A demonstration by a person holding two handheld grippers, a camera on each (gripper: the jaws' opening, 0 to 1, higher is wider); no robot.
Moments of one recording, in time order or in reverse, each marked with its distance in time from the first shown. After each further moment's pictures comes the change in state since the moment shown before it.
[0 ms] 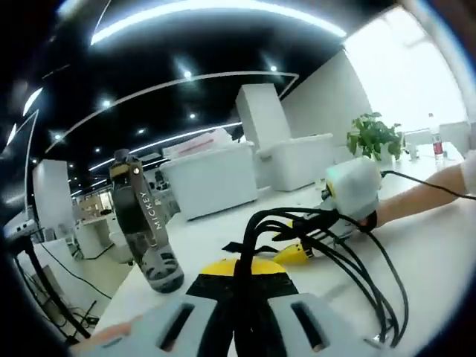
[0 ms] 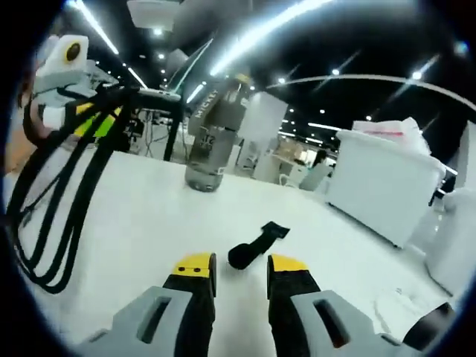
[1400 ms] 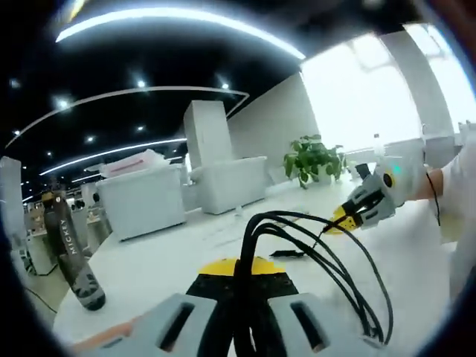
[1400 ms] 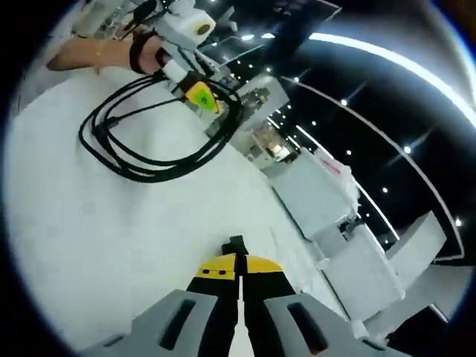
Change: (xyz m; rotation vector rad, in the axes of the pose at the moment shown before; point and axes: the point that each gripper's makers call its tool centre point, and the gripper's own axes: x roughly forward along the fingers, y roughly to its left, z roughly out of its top) left arm -0.019 -0.143 0.048 -0.013 -0.117 -0.382; right arm -0.286 0.005 -0.037 -0.378 0.139 -0.174
